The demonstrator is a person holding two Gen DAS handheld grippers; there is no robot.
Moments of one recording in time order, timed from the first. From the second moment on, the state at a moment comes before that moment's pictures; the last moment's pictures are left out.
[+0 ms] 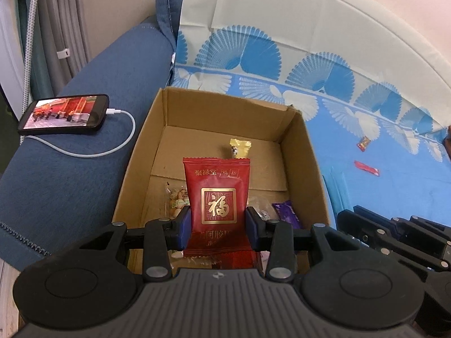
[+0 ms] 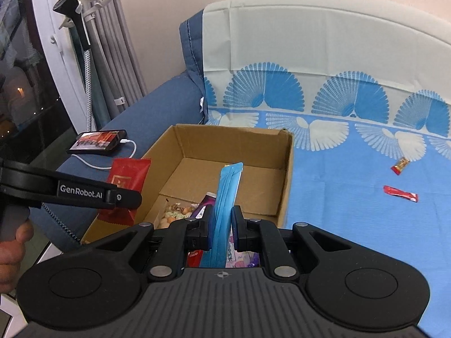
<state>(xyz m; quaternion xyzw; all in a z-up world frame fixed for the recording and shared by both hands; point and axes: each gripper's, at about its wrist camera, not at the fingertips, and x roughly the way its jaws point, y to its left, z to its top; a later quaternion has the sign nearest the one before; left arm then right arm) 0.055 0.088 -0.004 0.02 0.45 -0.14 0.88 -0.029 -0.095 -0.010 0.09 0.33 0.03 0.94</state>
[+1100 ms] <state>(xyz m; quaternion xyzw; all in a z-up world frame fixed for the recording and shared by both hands) 0.043 0.107 -0.048 0.06 0.48 -0.07 0.87 -0.024 -0.082 -0.038 0.07 0.39 0.02 0.92</state>
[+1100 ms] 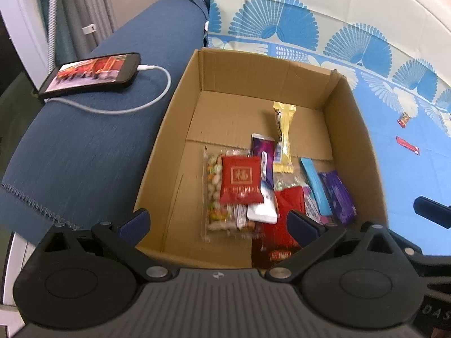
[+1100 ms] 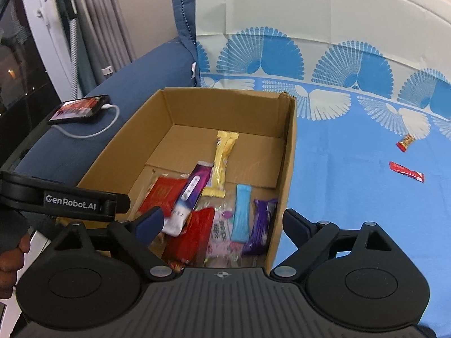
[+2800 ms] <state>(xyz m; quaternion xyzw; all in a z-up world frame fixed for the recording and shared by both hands) -0.095 0.105 0.013 0.09 0.39 -0.09 0.91 -0.168 -0.071 0.028 0.05 0.27 0.02 0.96</state>
